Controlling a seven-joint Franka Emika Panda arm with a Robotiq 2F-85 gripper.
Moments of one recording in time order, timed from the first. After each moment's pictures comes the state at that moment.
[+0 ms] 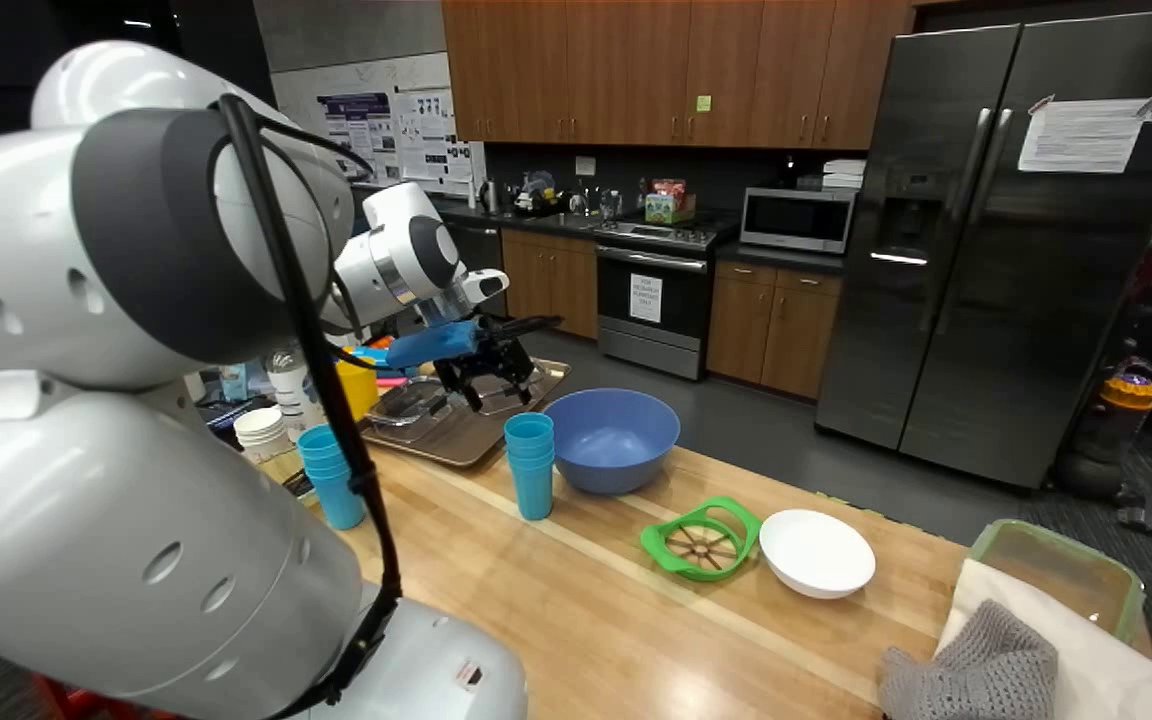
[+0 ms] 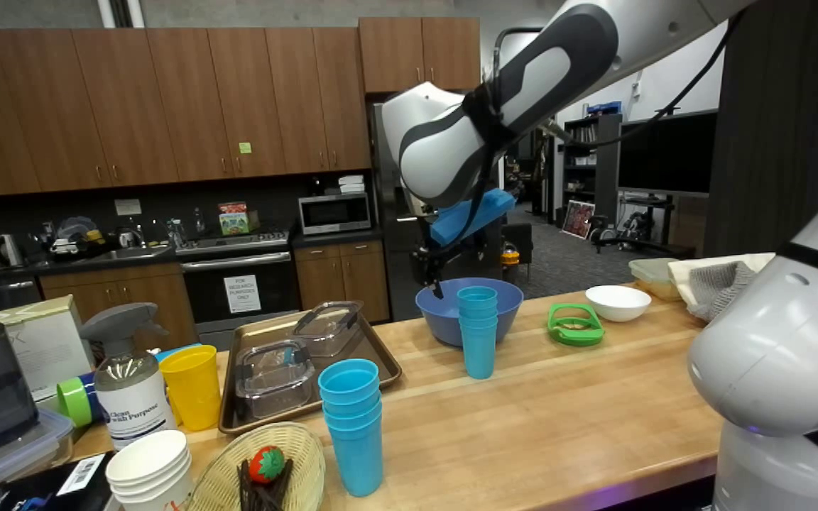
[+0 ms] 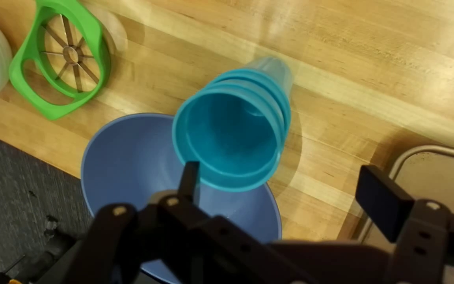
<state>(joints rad) 0.16 -0.41 0.43 -2.39 -0.20 2.06 0.41</state>
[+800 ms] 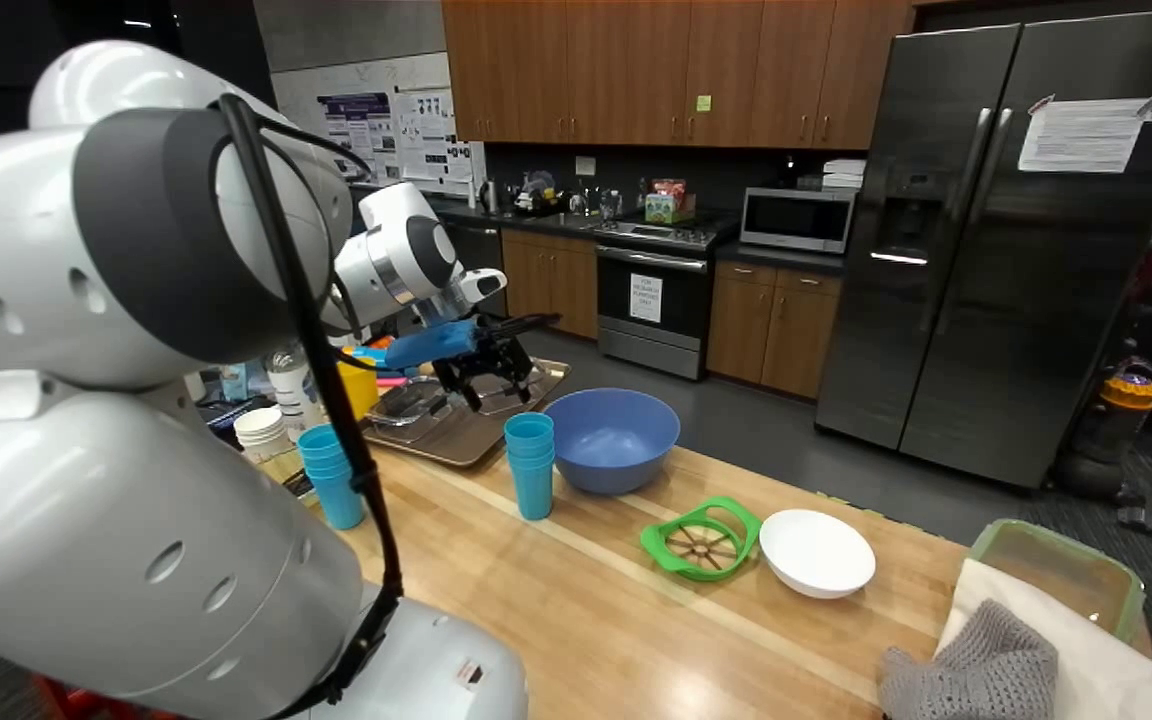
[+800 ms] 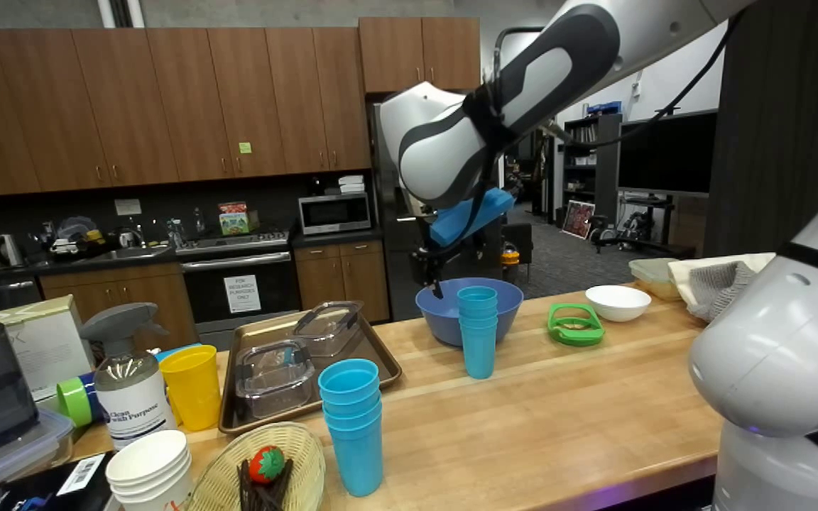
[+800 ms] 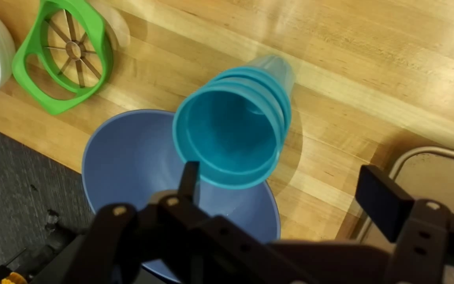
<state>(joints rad) 0.17 -0.41 0.43 -2.39 -0.21 2.06 0.41</state>
